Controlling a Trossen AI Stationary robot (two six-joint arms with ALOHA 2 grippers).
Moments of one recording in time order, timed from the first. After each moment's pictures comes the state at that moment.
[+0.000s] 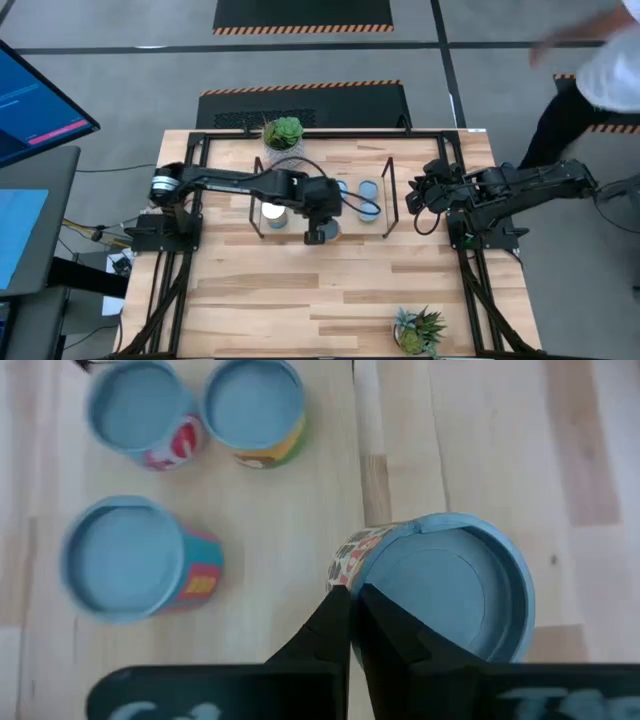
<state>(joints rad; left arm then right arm) 0.00 1.86 1.62 -0.80 -0.01 0.08 0.18 0.88 0.93 -1.05 0.73 0.96</state>
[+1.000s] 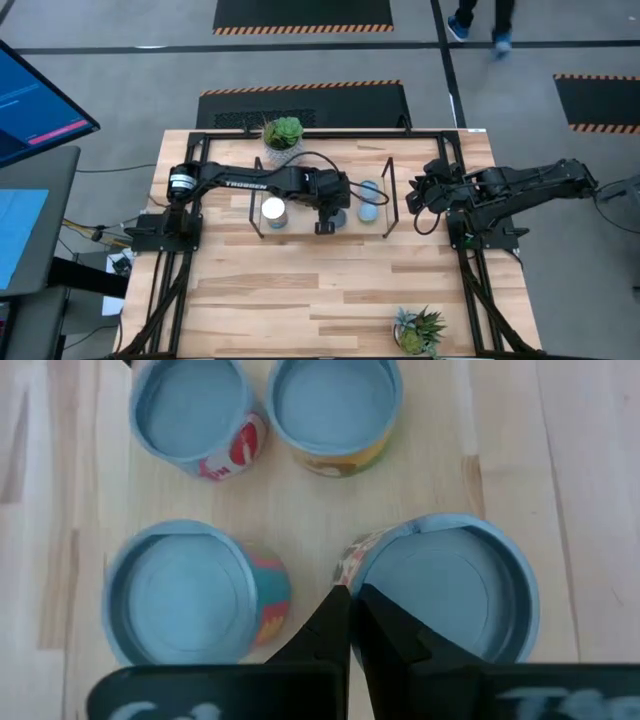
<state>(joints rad) 0.07 1.98 1.66 -0.71 -0.06 0.16 0.18 0.88 0.93 -1.05 0.74 0.96</state>
